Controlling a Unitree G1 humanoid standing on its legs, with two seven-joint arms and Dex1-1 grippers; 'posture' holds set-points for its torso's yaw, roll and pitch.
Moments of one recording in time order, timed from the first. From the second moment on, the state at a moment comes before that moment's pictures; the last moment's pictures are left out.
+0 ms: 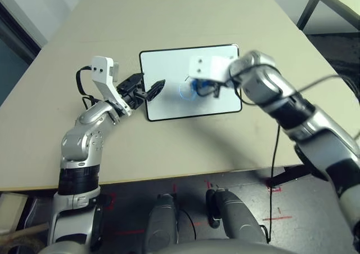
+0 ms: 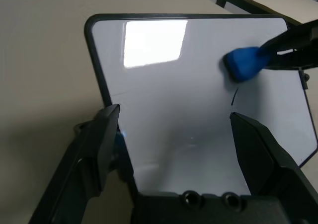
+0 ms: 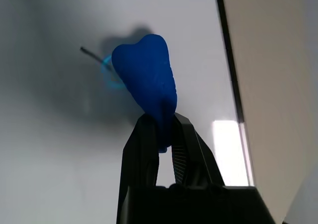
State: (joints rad) left arm -0.40 0.47 0.22 -0.11 -0.48 0.58 -0.50; right arm -1.29 -0.32 0.61 0.48 -0.33 0.61 0.85
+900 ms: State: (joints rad) left arm -0.40 0.45 0.21 -0.11 -0.48 0.57 -0.51; right arm -1.24 -0.35 0.63 0.32 -0.43 0.60 0.96
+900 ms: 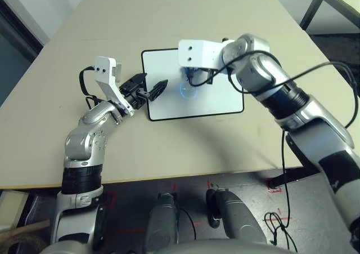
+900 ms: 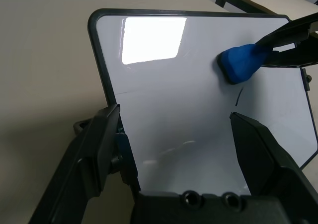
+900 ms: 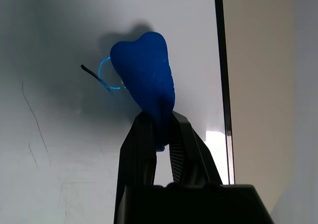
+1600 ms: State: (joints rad) left arm -0.40 0.45 0.21 -0.11 -0.48 0.57 -0.51; right arm -1.21 -0.37 0.64 0.29 -0.52 0.59 1.03
